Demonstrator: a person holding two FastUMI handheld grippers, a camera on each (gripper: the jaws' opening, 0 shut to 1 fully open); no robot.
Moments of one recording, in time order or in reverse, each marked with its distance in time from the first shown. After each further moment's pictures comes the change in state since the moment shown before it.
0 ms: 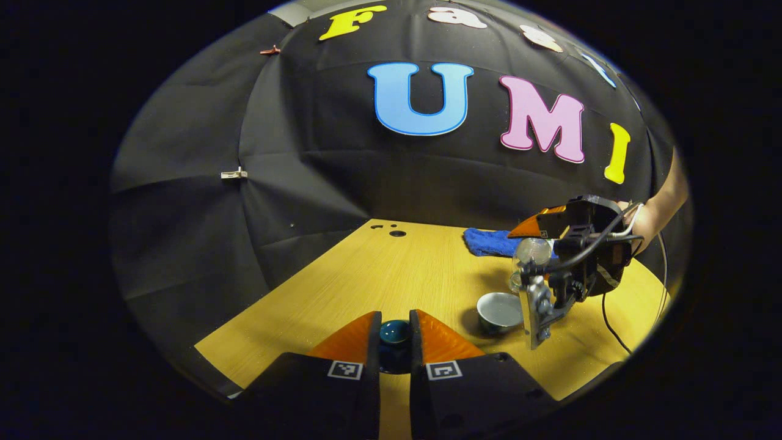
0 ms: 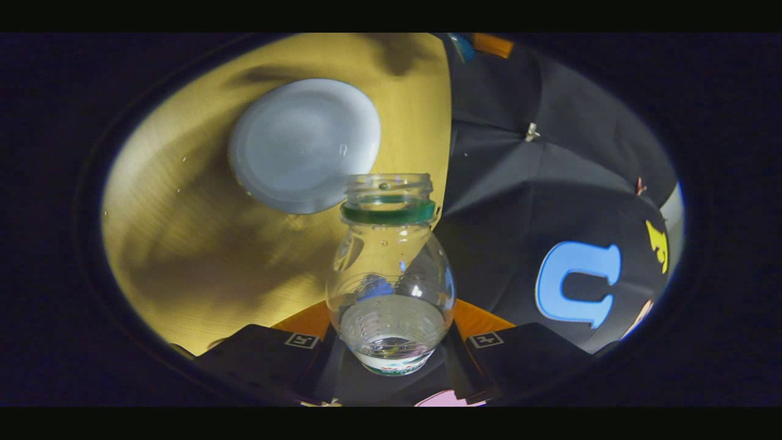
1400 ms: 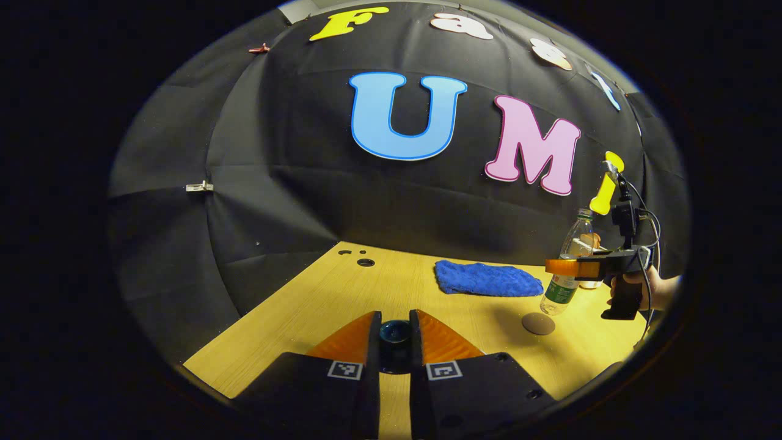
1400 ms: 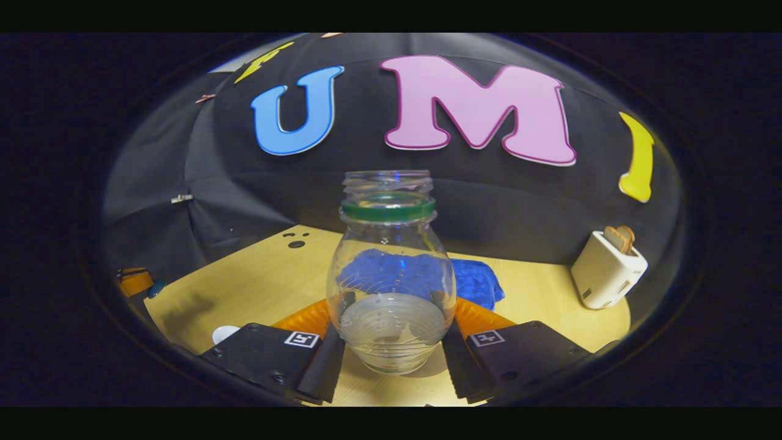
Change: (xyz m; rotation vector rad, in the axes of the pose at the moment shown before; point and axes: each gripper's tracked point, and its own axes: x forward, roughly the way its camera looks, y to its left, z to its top) left arm 0.045 -0.041 0.069 -0.046 -0.042 -0.124; right arm 0.001 0.004 -0.156 1.933 0.129 -0.190
